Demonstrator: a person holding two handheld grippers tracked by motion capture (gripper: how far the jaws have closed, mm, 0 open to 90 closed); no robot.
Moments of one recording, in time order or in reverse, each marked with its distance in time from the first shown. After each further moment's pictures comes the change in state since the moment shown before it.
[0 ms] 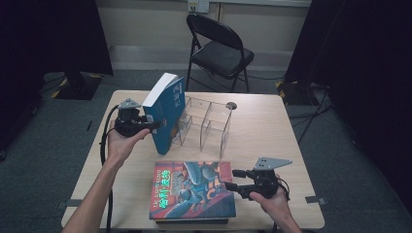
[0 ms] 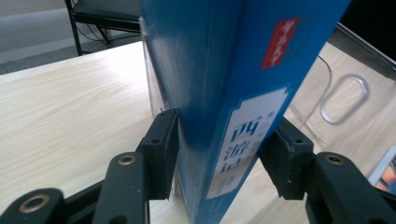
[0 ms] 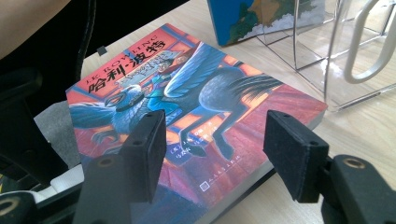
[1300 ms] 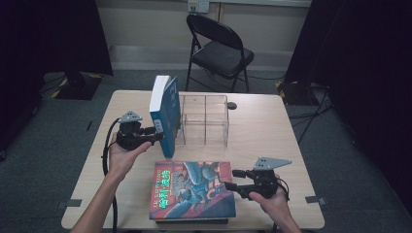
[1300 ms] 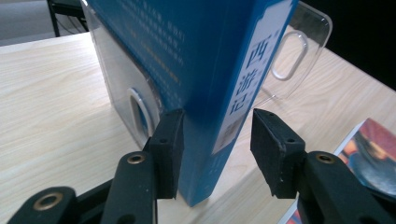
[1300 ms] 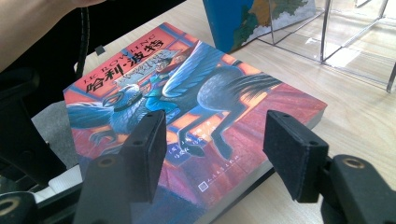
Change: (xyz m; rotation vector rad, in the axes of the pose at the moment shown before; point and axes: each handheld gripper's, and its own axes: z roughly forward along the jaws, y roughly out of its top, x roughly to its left) left arm -0.020 -0.028 -0.005 -0.017 -0.036 -0.021; right arm 0.000 0.000 0.001 0.004 -0.006 0.001
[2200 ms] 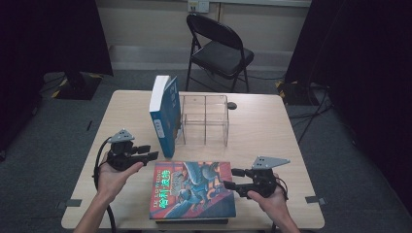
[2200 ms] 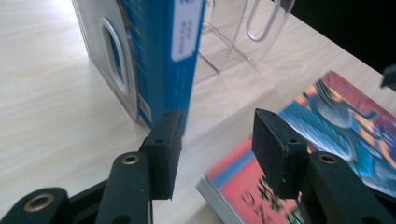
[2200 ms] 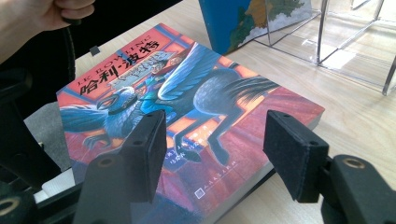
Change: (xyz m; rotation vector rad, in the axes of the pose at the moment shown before) left arm -0.019 -0.044 -0.035 0.059 -0.062 -0.020; right arm 0.001 0.003 0.004 0.002 -0.018 -0.006
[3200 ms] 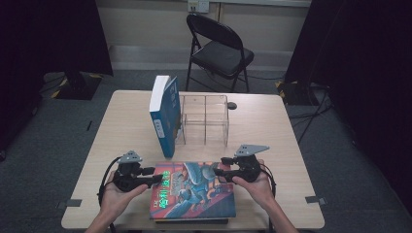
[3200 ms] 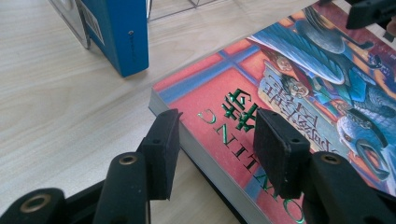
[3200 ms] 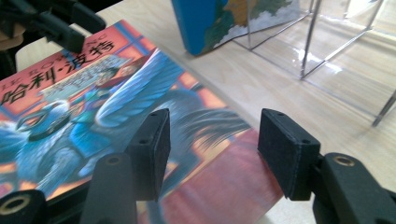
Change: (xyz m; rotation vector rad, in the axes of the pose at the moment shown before) left arm -0.019 -0.045 0.015 0.118 -0.045 -0.005; right arm -0.023 0.020 0.049 0.063 -0.065 -0.065
